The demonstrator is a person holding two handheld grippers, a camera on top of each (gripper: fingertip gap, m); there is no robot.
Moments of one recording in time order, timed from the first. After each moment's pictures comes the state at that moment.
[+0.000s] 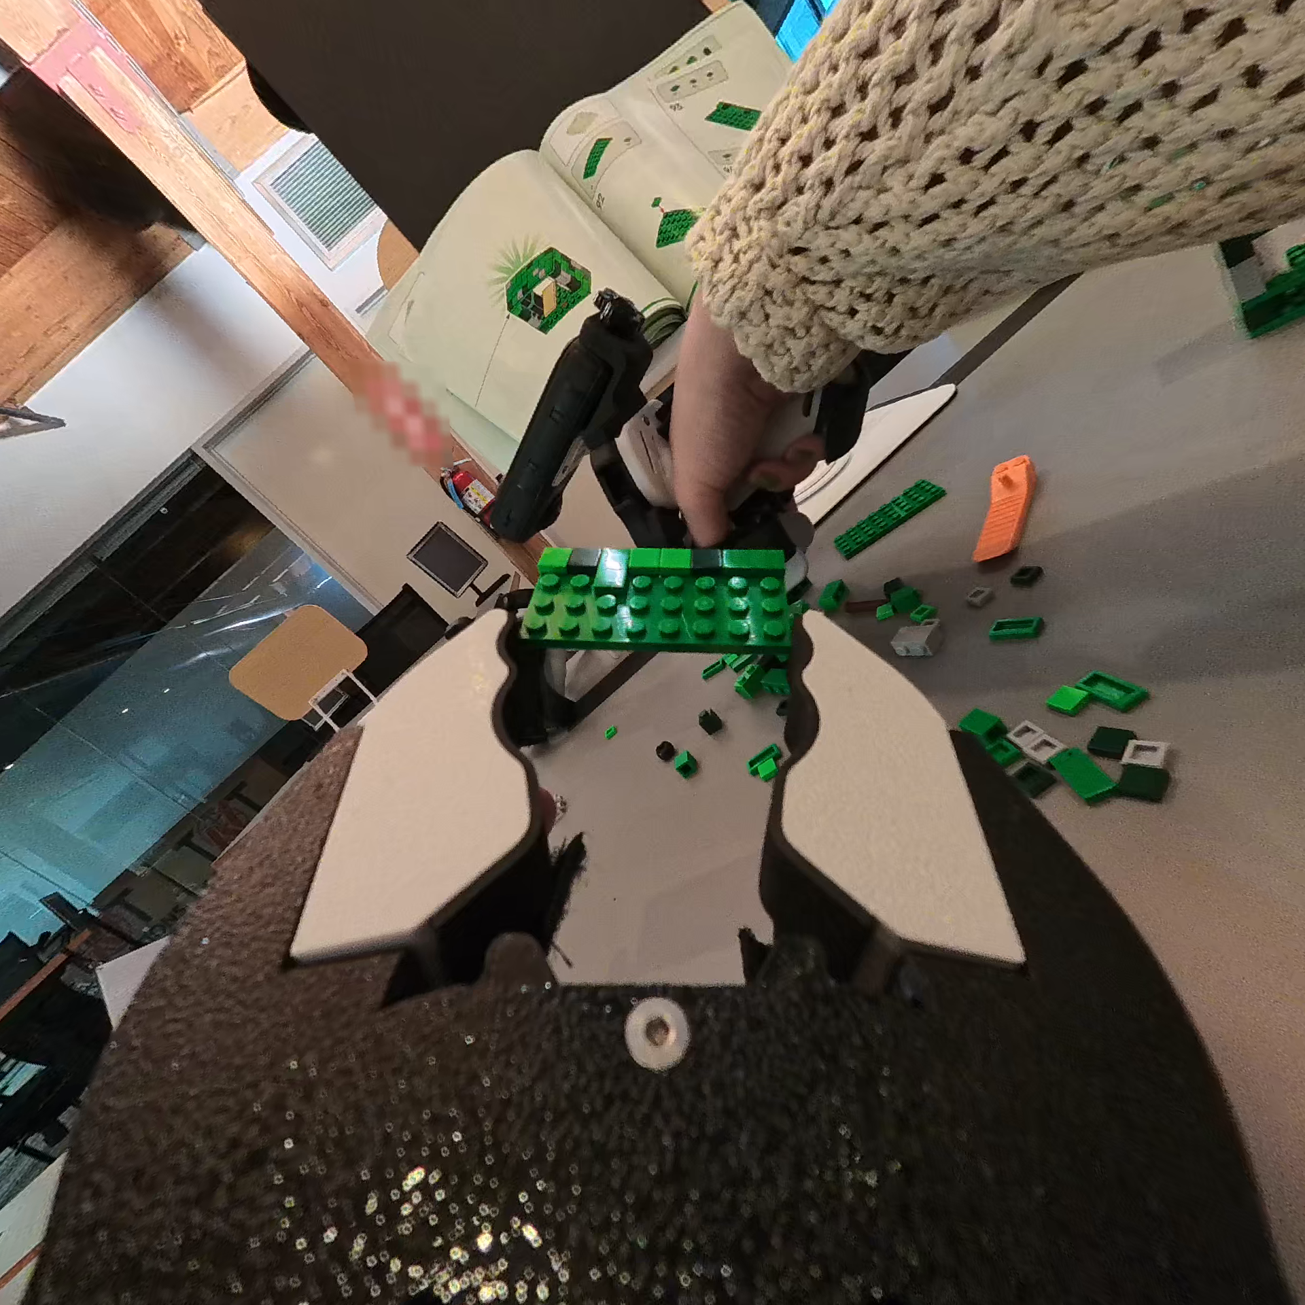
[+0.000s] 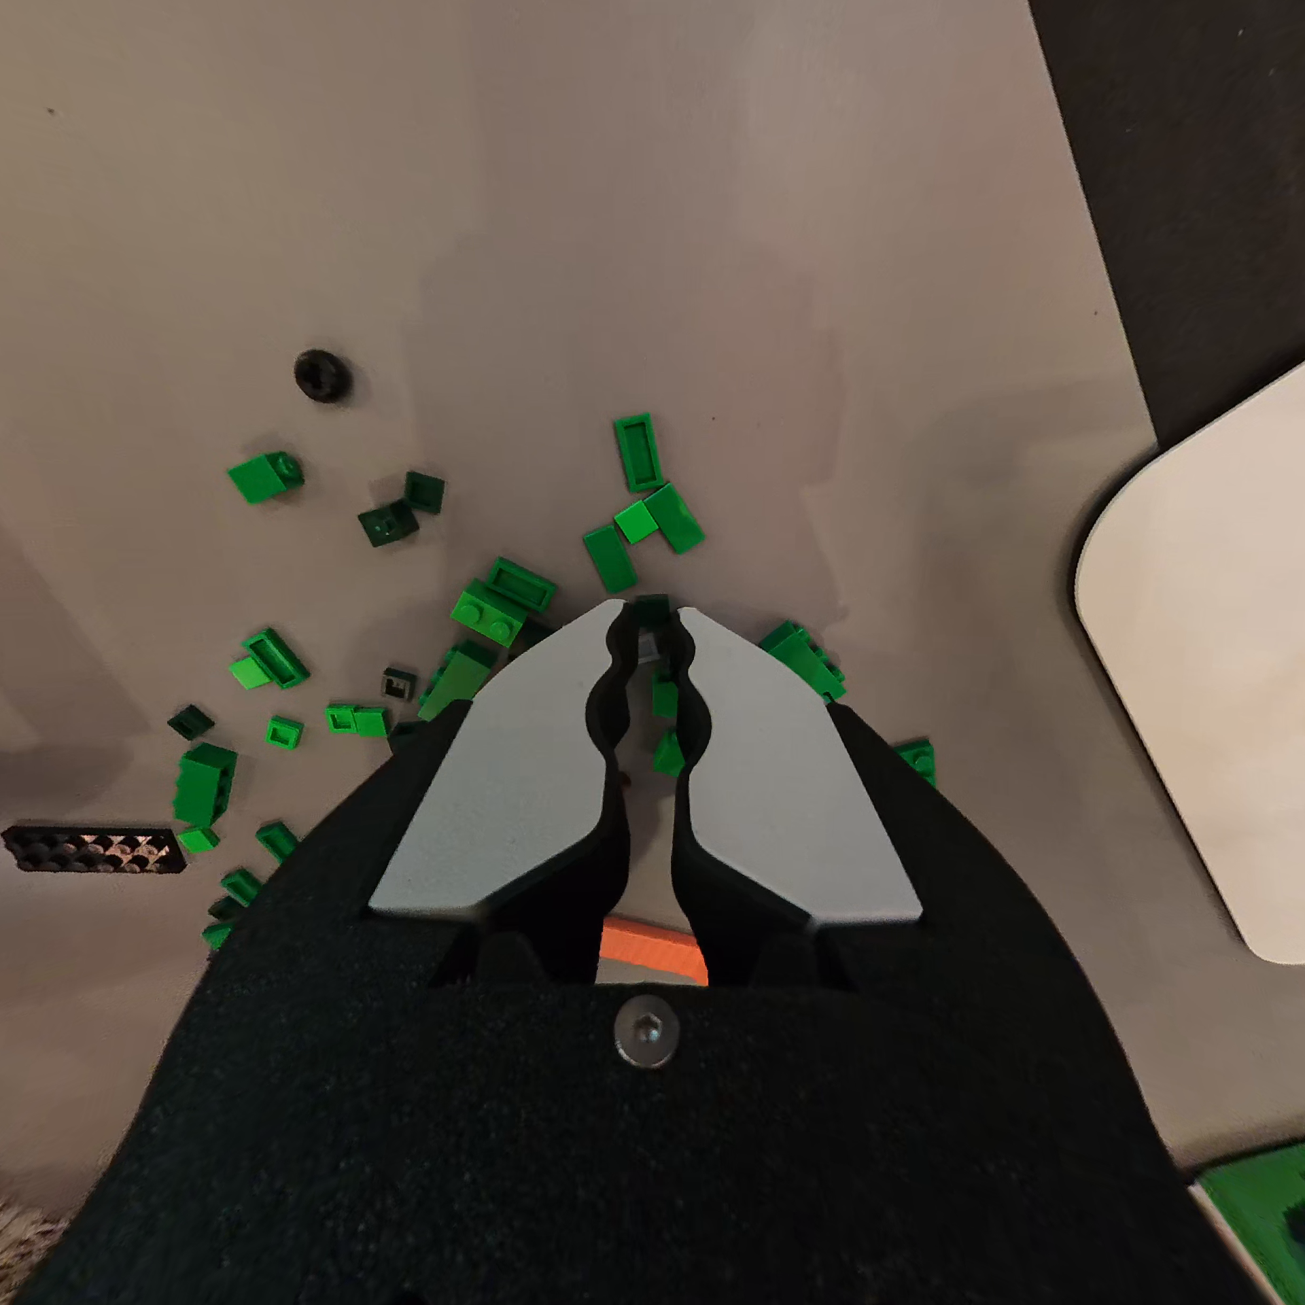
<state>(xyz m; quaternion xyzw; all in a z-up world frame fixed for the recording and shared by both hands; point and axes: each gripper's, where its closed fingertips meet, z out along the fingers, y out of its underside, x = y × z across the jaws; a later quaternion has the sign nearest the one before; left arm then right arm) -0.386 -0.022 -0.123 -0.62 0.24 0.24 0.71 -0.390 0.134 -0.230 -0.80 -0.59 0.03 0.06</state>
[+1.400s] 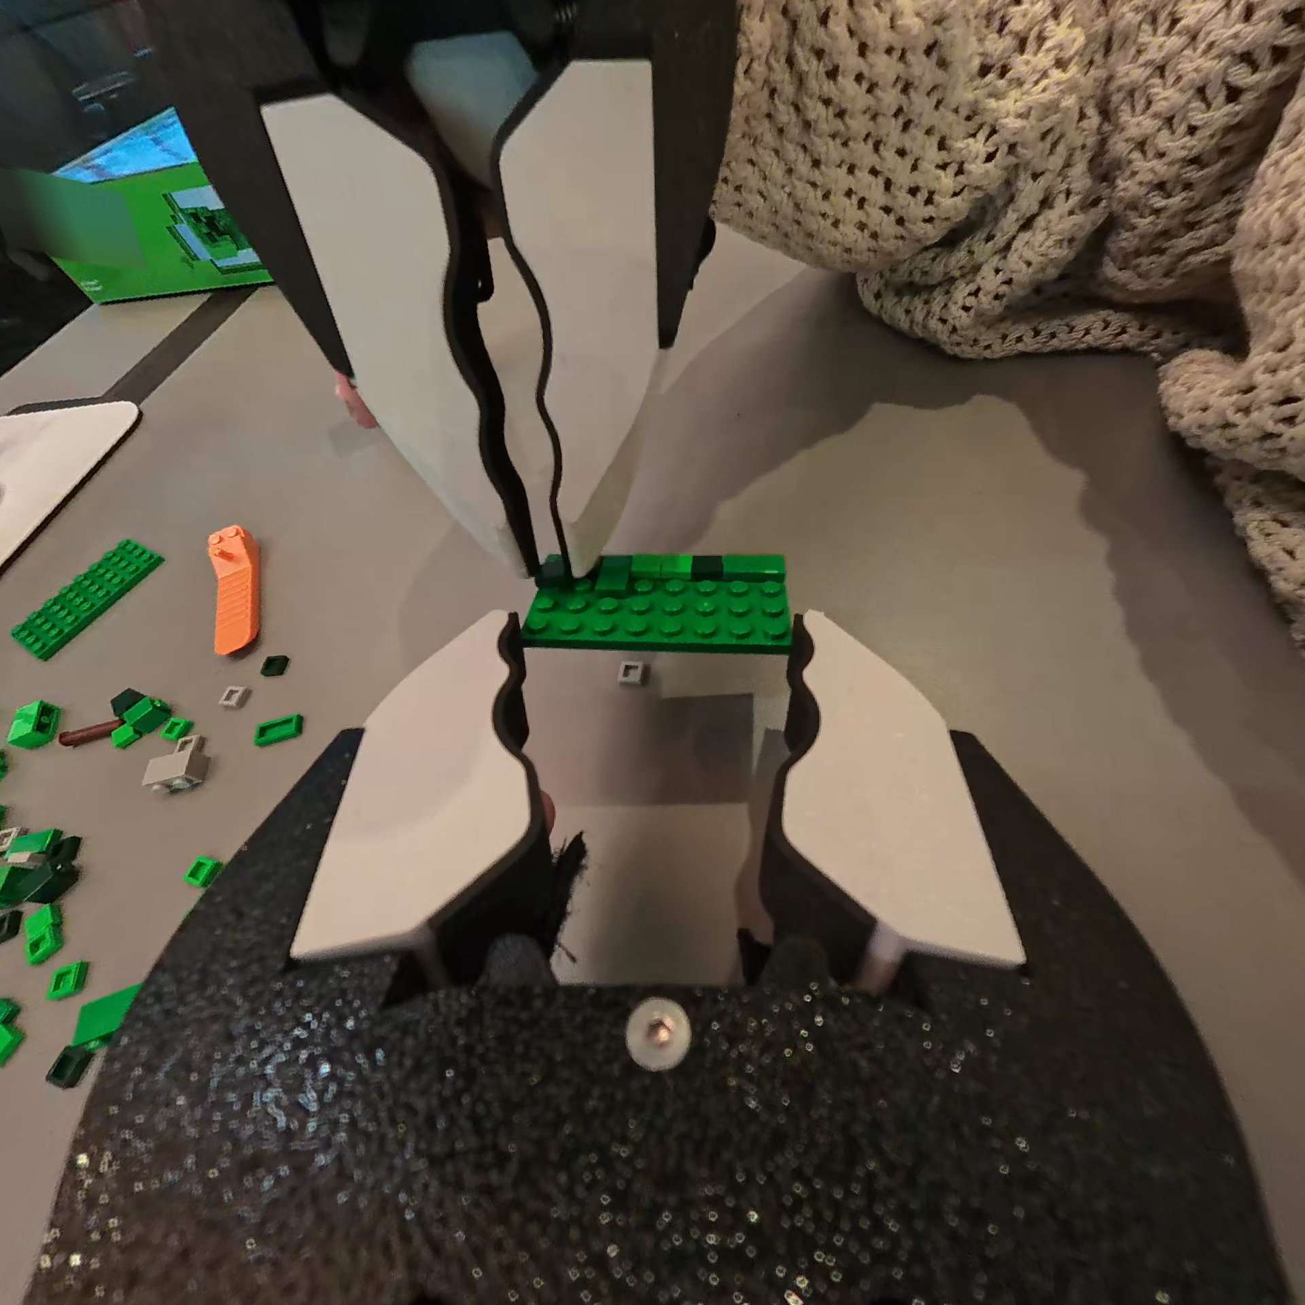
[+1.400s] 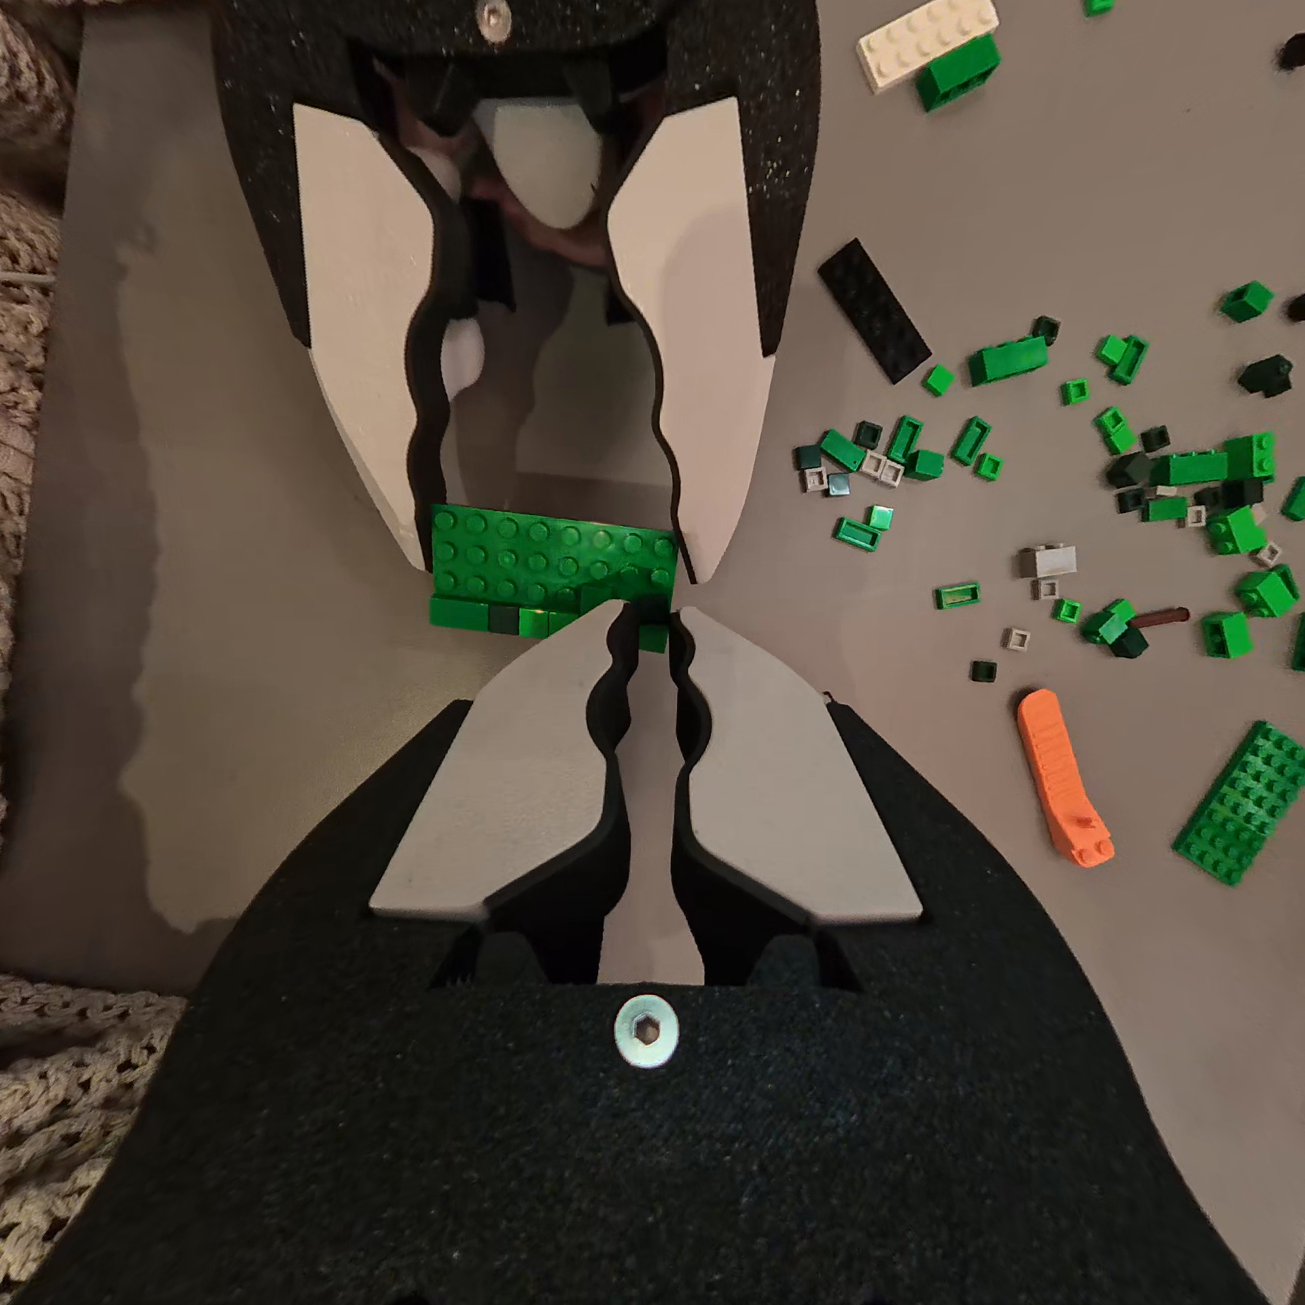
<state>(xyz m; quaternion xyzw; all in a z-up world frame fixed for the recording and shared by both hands) -0.227 -0.096 -0.185 -0.69 0.47 -0.21 0.50 -0.239 -0.074 -0.178 -0.47 -0.85 0.18 0.16</state>
